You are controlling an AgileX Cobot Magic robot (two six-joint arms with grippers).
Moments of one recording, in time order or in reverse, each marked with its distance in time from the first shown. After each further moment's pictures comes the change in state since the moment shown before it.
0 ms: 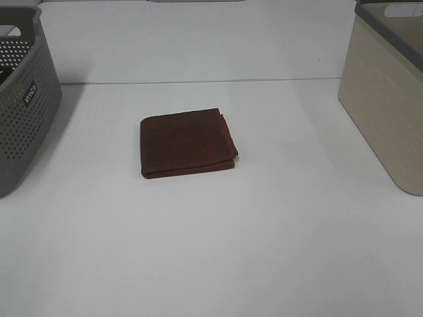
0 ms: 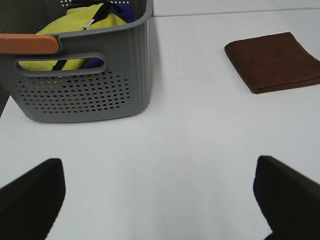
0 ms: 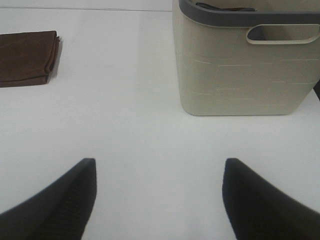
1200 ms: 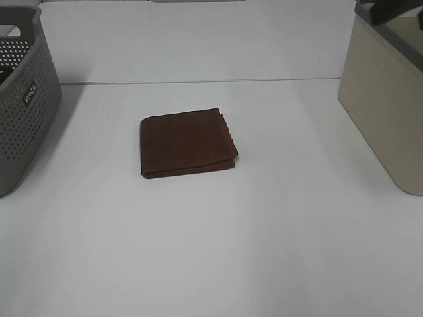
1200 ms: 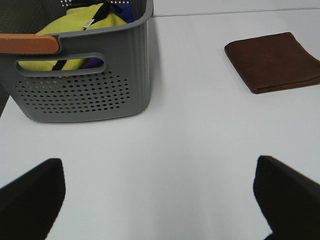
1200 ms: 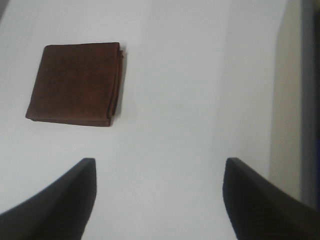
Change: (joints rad) left arm 0.000 0.000 0.000 0.000 0.000 0.001; right arm 0.102 1.414 -0.811 0.273 -0.146 -0.174
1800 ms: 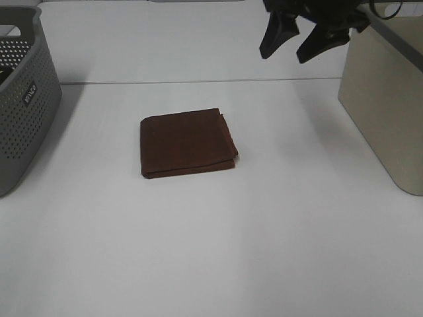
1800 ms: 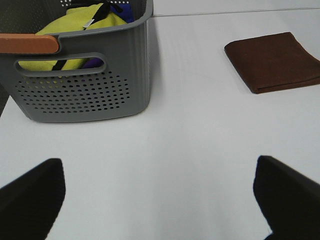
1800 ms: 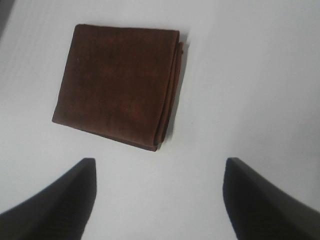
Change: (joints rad) left arm 0.000 0.000 0.000 0.000 0.000 0.000; right arm 0.151 0.536 -0.397 0.071 0.081 0.039
